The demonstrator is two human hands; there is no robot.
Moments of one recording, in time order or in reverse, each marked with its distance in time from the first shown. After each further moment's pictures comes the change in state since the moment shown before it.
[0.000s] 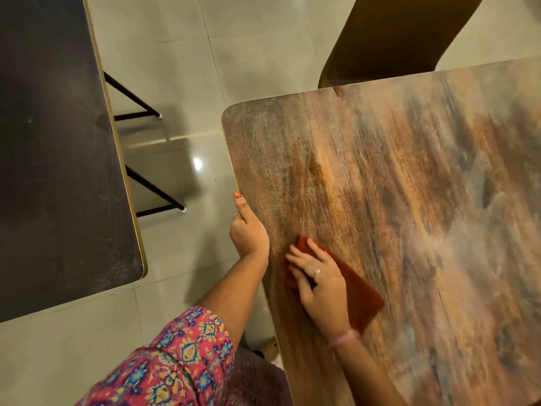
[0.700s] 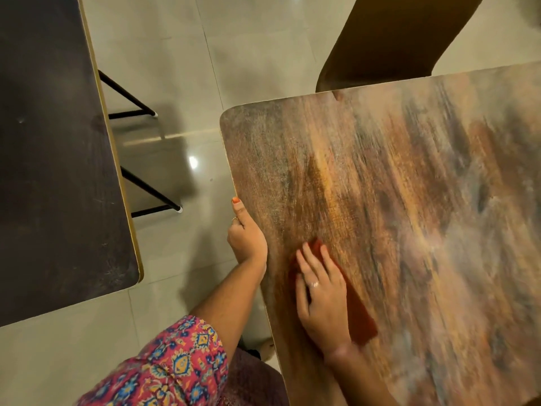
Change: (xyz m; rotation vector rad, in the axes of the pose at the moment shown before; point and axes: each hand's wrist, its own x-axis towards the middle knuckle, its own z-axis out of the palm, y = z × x) left_hand 0.001 -0.001 0.000 -0.005 -0.031 0.002; right_hand -0.016 0.002 0.003 -0.260 0.010 0.008
